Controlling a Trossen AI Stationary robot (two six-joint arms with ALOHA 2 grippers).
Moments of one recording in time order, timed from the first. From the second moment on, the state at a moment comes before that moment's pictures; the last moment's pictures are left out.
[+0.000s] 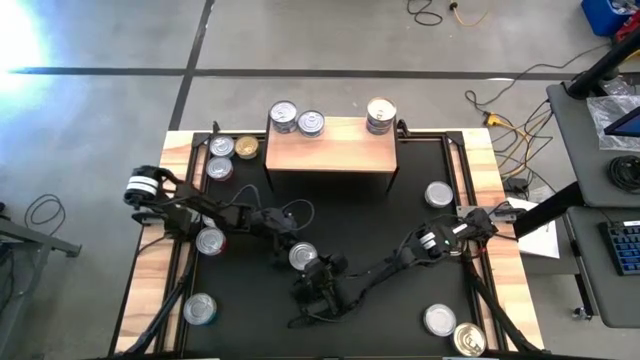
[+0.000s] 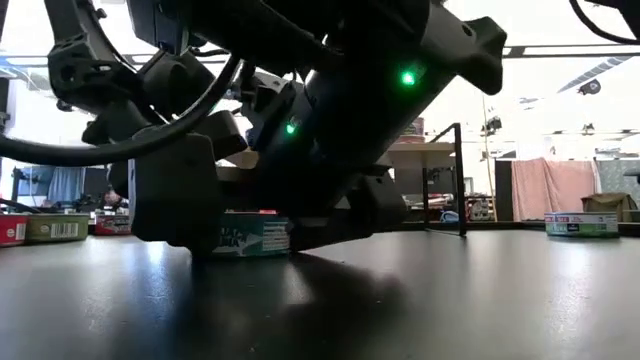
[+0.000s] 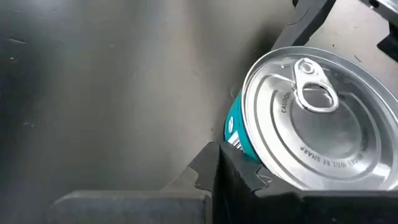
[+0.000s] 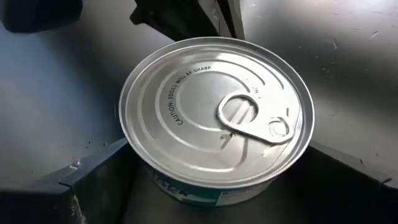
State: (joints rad) left arm -0.06 1.71 0.48 0.47 0.09 -0.13; right arm 0.41 2.53 1.86 -0.56 0.94 1.20
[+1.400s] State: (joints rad) left arm -0.03 1.67 0.46 0.44 0.21 -0.07; right arm 0.36 2.53 1.86 -0.50 0.86 1.12
